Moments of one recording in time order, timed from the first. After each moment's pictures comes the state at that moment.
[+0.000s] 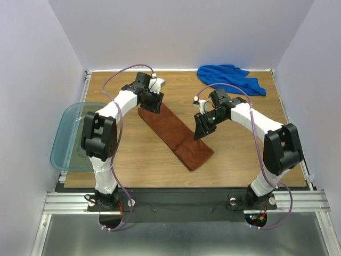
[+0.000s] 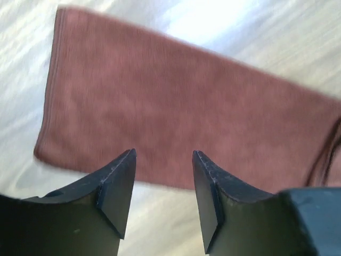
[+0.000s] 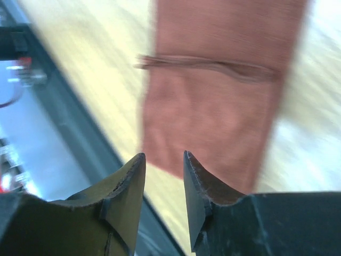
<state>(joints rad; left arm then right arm) -0.33 1.95 1.55 -0.58 0.26 0.11 0.41 1.68 1.26 -0.78 -0.74 -0.08</state>
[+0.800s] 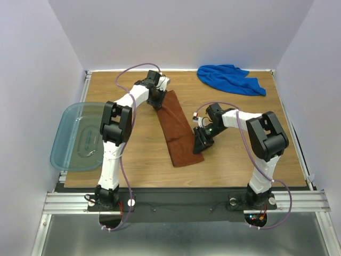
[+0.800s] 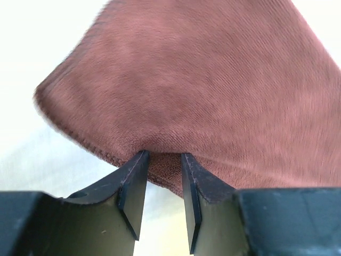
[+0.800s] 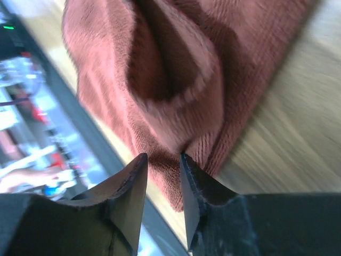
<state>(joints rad) -0.35 2.27 1.83 -0.61 0.10 0.09 0.39 1.90 1.12 -0.66 -0.74 -0.02</state>
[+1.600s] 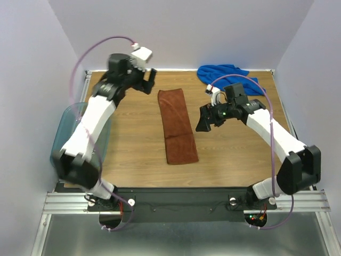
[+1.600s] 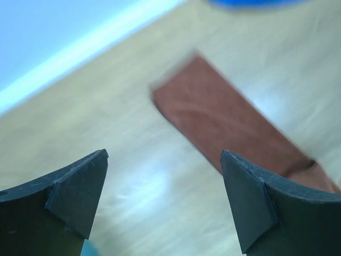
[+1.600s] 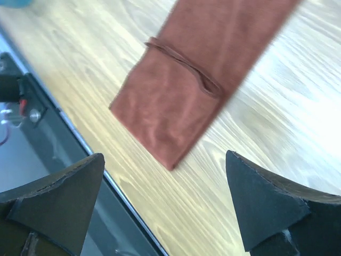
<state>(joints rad) -0.32 1.60 1.61 -0.51 0.20 0.19 0.36 1.46 1.22 -0.66 -0.65 -0.01</state>
